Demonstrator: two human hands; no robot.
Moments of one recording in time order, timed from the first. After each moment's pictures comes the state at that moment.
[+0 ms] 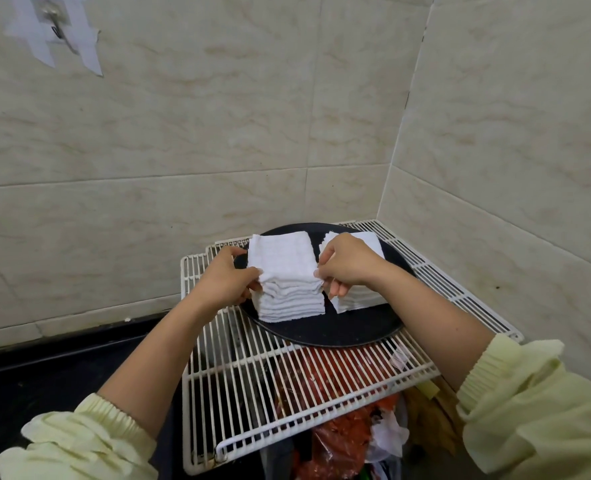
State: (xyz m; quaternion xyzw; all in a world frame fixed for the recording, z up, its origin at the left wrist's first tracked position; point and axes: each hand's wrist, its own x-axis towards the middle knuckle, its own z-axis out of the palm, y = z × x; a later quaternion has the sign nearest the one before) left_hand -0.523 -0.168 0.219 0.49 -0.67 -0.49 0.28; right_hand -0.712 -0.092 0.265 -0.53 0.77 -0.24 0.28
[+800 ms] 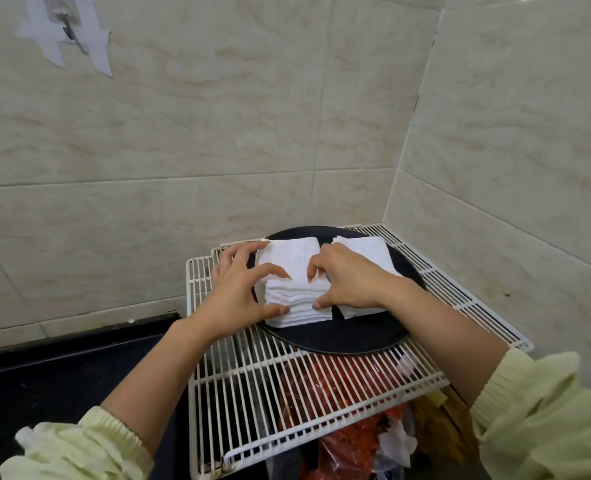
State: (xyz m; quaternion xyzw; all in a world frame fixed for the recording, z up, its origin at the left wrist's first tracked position) left_hand -0.511 -0.167 0.196 0.33 -0.89 -0.14 0.29; right_hand -0.713 -0.096 0.249 -0.73 0.67 -0.06 0.05
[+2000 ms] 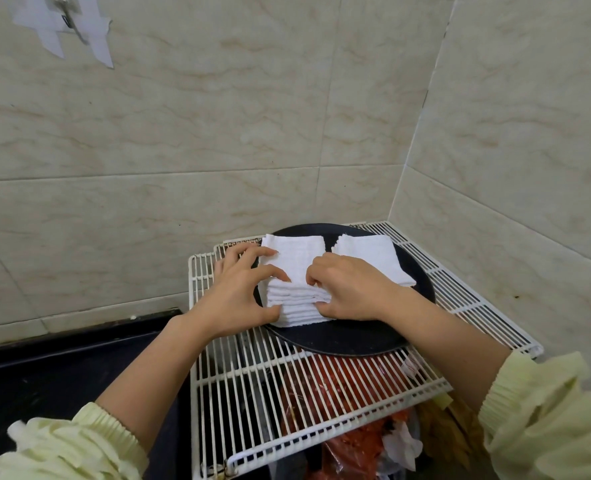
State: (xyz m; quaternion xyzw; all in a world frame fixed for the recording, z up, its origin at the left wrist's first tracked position) left_hand -0.507 -0.178 0.191 0.31 -0.90 -0.13 0.27; right_hand -0.713 -0.099 0.231 -0.80 0.60 -0.03 -0.06
